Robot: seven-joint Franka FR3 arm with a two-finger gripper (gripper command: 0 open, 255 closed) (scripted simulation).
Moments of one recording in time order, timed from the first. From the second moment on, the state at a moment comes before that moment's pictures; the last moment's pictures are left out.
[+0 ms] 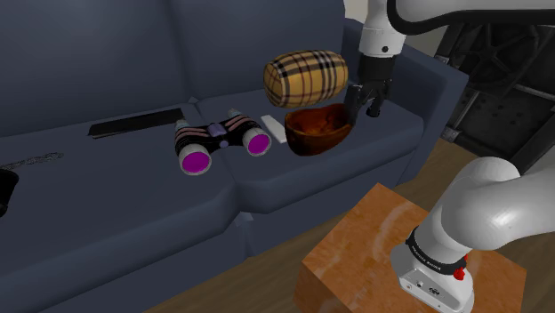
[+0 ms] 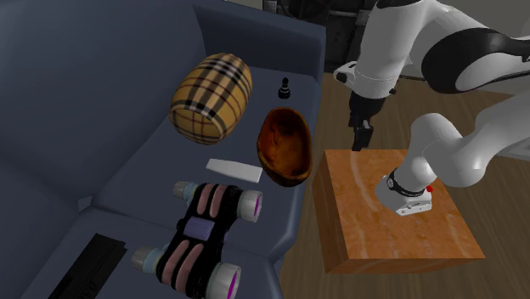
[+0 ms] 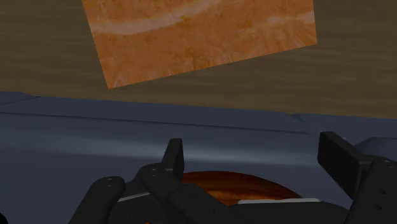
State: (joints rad) arm 0.02 -0.75 -0.02 -2.42 0.02 1.58 0.15
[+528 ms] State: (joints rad) arm 0.02 -0.54 -0.02 -2.36 0.02 1.75 0.17
